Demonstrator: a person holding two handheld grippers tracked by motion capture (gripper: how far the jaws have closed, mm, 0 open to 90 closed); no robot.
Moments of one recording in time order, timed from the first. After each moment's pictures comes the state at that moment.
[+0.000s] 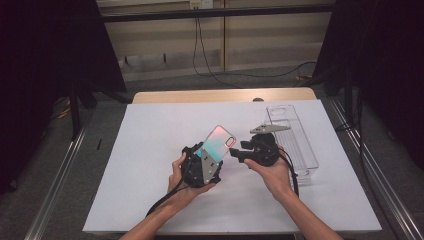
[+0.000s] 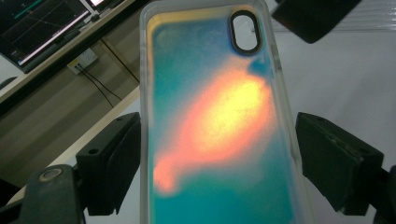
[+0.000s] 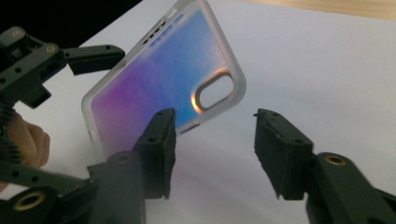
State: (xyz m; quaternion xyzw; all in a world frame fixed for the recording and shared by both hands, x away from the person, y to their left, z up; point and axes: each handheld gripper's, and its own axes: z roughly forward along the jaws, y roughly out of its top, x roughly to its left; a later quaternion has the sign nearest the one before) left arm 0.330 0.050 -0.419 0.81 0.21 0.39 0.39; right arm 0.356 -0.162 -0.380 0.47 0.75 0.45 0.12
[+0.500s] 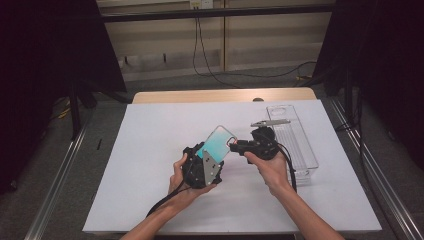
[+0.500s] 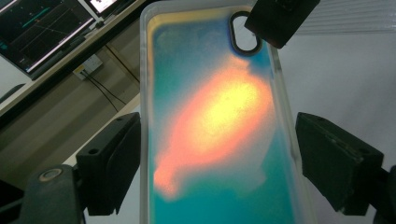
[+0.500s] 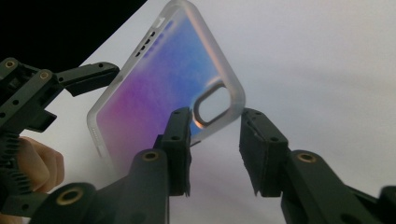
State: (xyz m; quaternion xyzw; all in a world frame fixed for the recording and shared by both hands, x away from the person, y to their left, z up) left arm 0.329 0.047 -0.420 0.81 0.20 0.39 0.39; right arm 0.371 -0.164 -0.380 0.50 0.73 0.45 0.06
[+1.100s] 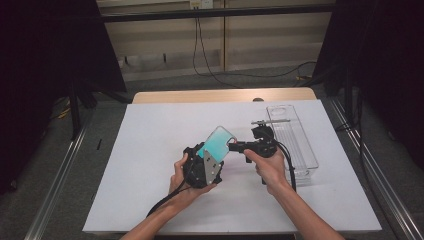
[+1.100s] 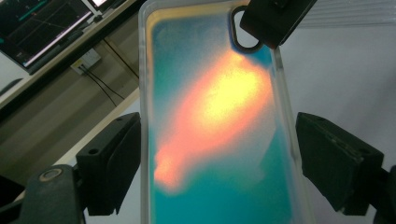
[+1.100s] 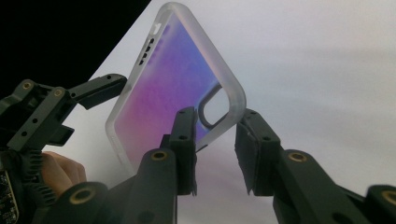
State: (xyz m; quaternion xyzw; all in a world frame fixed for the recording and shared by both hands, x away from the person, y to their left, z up) left arm 0.333 0.047 -0.424 0.81 0.21 0.39 0.39; right arm 0.379 -0.165 -0.386 0.54 0.71 0.46 0.01
